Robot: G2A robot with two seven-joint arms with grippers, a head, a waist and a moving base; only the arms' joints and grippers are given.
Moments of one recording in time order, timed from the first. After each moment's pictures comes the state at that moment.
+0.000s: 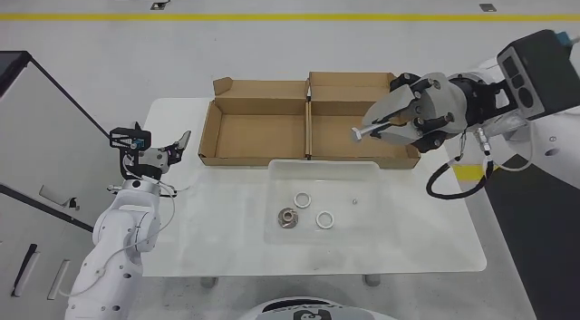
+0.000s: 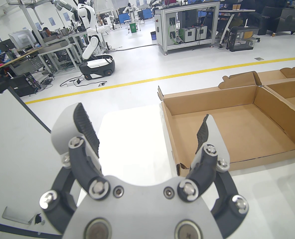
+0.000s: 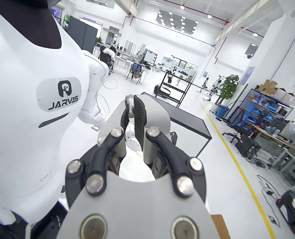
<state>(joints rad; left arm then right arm) 1.73 -1.15 -1.60 -1.80 1.33 0.00 0.00 -0.18 -0.52 0.22 -1.85 -0.65 -1.01 -0.81</state>
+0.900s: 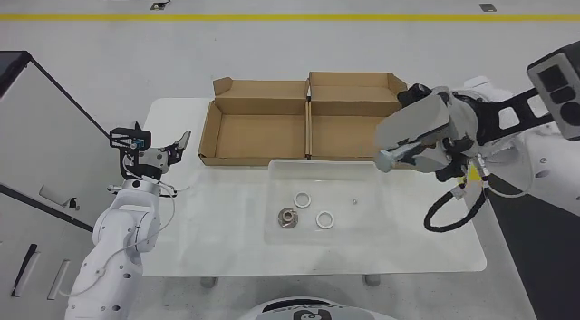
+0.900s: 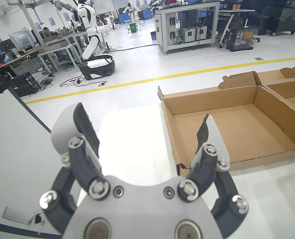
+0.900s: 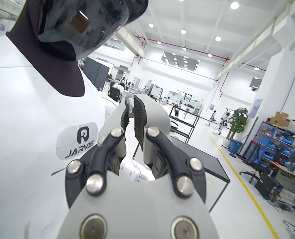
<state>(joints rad) 1.73 -1.15 -1.60 -1.80 1.33 0.00 0.00 -0.36 -0.58 0.39 -2.01 -0.54 -0.96 -0.86</state>
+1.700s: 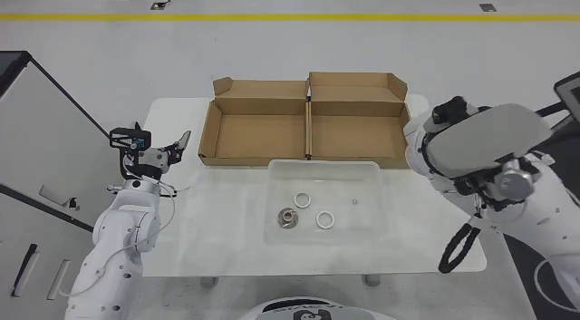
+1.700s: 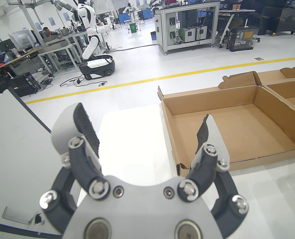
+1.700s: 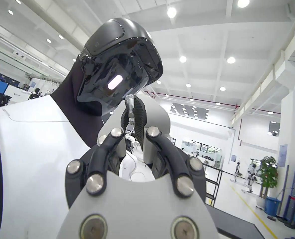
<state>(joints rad) 1.73 -1.15 -1.60 -1.80 1.33 0.00 0.00 -0.76 -0.79 0.74 -2.09 -0.47 -1.01 -0.81</state>
